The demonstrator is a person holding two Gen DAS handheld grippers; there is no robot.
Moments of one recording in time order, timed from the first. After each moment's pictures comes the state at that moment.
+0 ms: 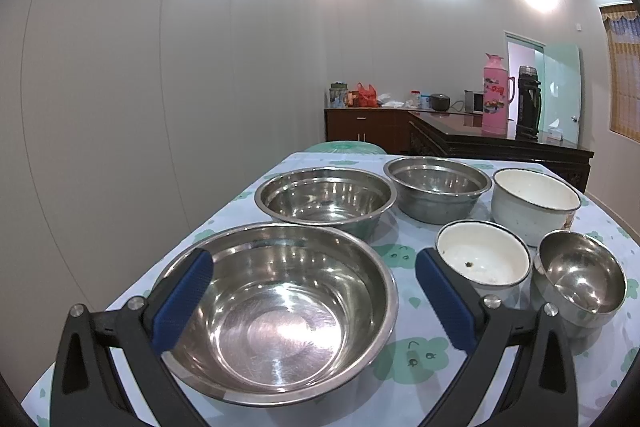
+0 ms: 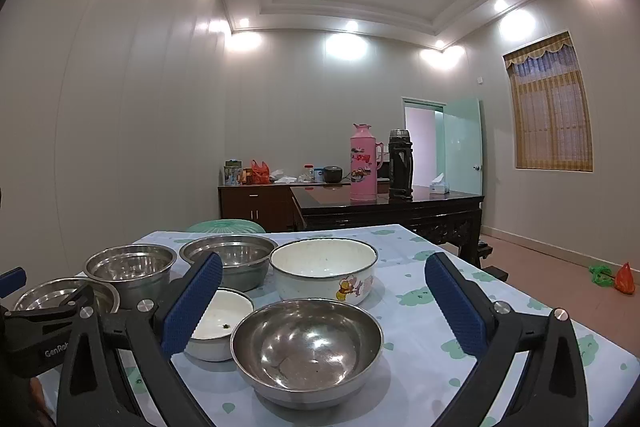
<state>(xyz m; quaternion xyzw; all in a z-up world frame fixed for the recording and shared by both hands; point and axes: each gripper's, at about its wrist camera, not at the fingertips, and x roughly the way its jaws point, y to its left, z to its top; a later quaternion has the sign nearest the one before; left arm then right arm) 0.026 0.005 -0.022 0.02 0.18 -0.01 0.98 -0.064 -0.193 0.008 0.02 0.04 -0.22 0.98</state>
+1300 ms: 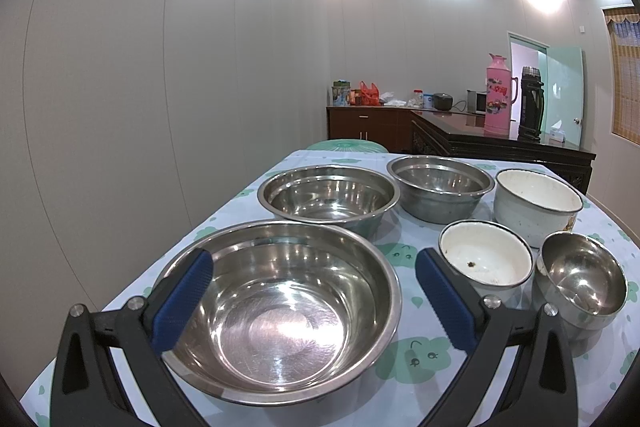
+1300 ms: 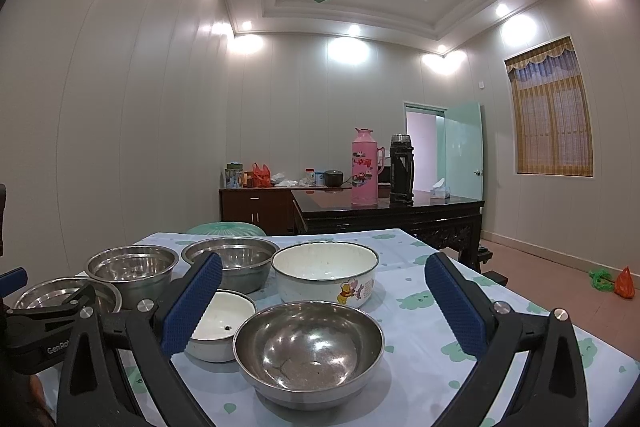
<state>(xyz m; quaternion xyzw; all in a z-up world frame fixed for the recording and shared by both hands) 0.030 0.009 -0.021 0.02 0.18 -0.01 0.98 -0.065 -0.192 0.012 0.02 0.03 -0.22 0.98</state>
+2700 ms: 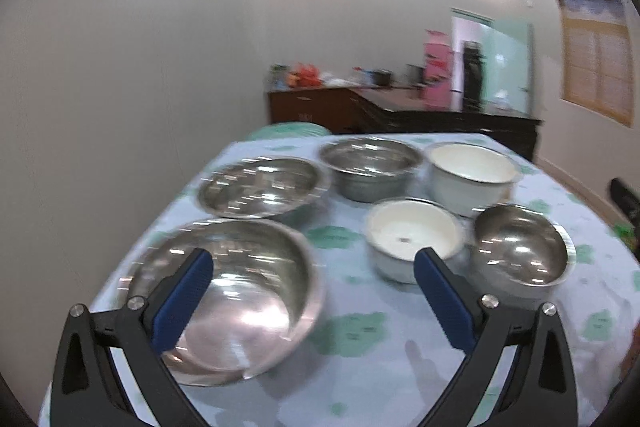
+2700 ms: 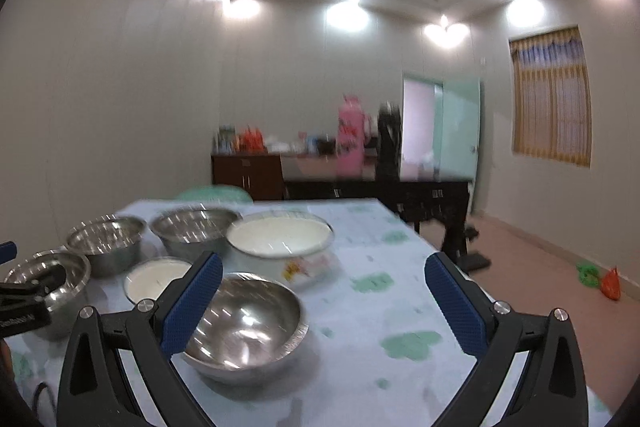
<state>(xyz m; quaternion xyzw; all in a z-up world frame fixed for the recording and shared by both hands) 0.013 -0.022 -0.001 0.05 0.23 -0.14 0.96 -0.079 -0.260 0.021 0.02 0.12 -0.22 0.97</state>
